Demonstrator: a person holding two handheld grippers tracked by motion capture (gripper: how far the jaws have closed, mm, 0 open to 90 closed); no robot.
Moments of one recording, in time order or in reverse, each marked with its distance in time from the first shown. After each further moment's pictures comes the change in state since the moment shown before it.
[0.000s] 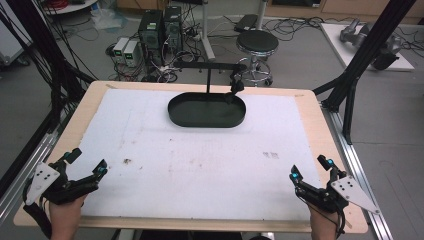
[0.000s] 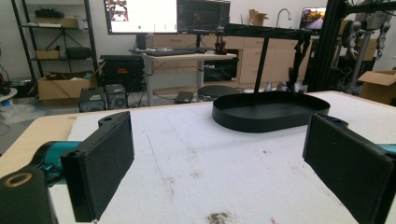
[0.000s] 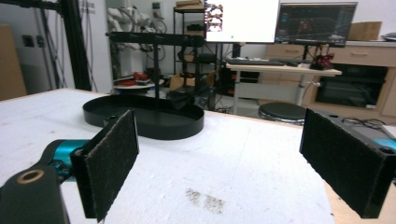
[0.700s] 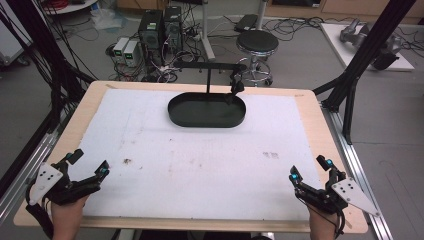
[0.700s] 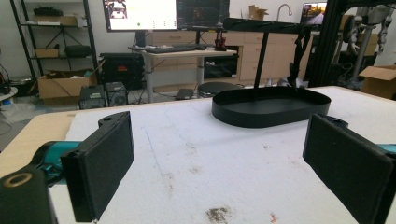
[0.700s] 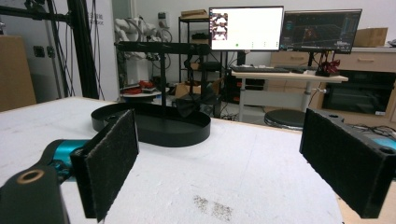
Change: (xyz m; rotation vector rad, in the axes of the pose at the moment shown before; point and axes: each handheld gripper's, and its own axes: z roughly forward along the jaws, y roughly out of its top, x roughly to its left) left arm -0.001 -0.004 0.001 0.014 0.003 0.006; right arm 0.001 0.000 -0.001 -0.032 0.013 0.018
